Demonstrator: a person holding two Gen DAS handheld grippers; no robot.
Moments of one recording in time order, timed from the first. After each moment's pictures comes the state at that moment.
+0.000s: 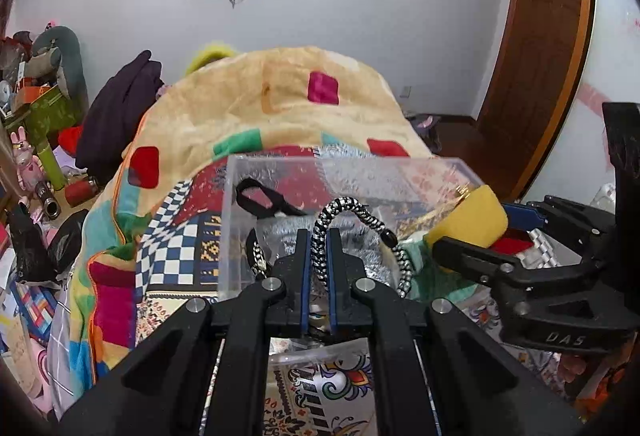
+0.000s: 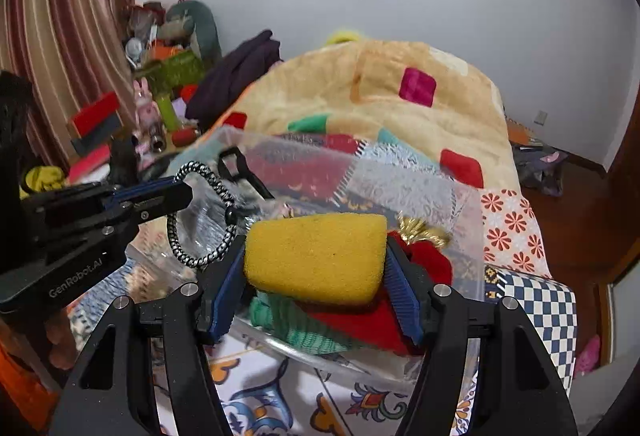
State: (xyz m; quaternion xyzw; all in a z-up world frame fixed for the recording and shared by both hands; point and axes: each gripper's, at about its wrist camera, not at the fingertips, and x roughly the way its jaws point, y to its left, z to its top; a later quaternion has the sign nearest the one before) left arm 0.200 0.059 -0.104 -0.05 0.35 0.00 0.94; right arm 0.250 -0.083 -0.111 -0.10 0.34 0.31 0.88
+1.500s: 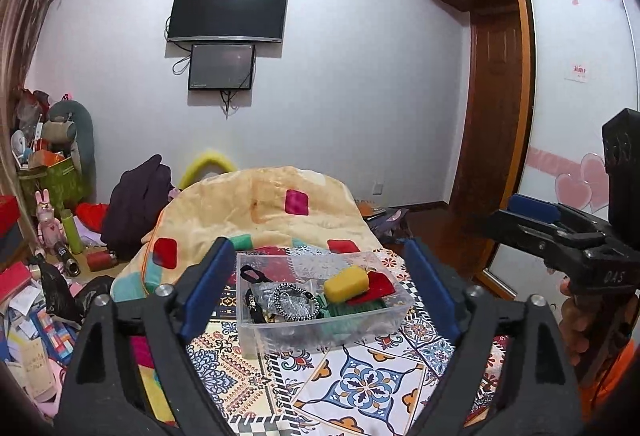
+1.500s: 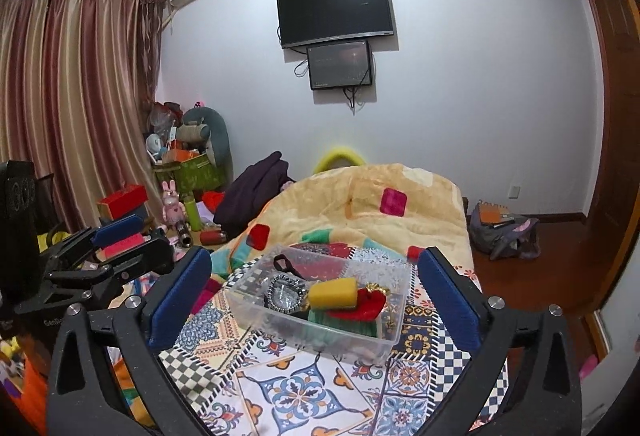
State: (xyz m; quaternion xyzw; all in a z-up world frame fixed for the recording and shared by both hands) left arm 0.033 0.023 0.031 -0.04 0.15 -0.02 0.99; right arm 0.108 -0.160 0.018 -0.02 0.16 0.31 0.94
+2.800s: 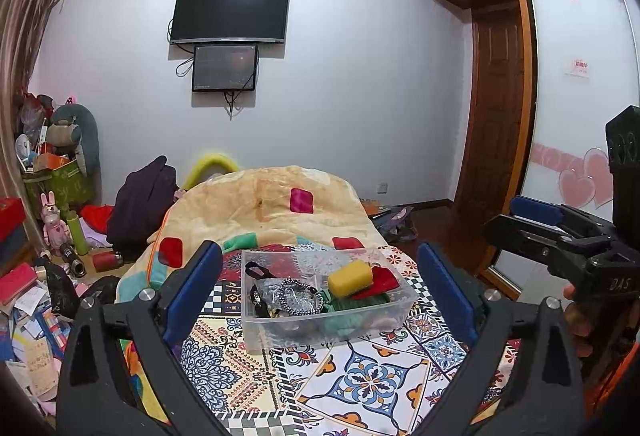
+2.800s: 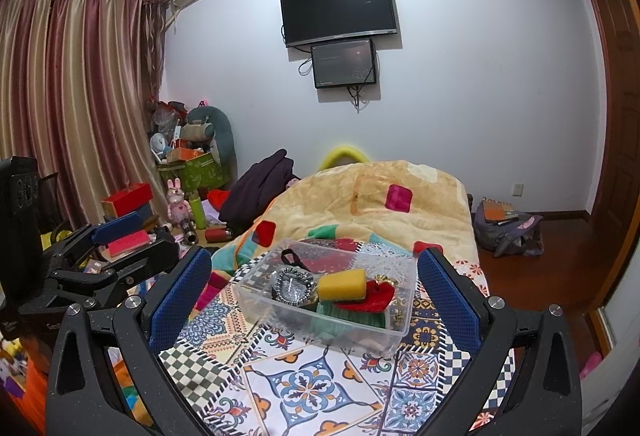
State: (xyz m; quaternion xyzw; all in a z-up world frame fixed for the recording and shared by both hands) left arm 0.027 0.016 0.028 -0.03 0.15 -0.01 0.99; right arm 0.098 -0.163 0.012 -0.02 0.16 0.32 0.94
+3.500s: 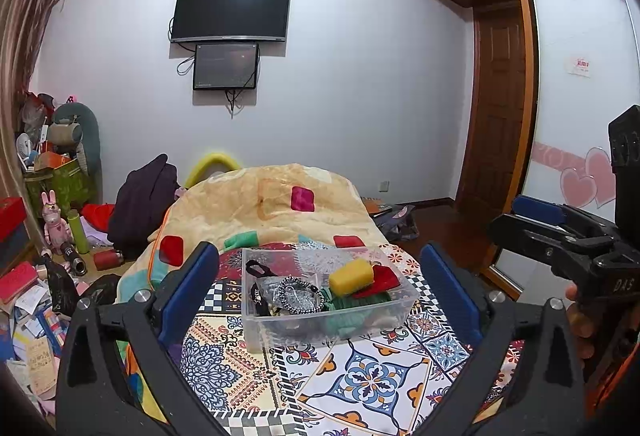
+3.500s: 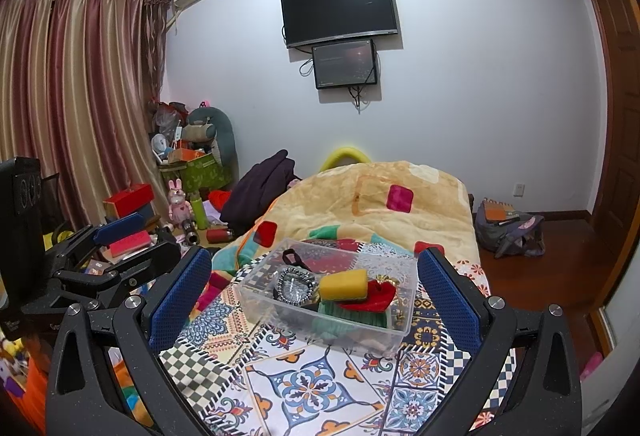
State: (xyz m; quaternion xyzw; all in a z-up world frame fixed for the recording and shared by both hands) left arm 0.026 0.018 0.026 -0.04 0.16 -0.01 0.99; right arm 0.094 -0.161 0.013 -0.02 0.16 0.32 0.94
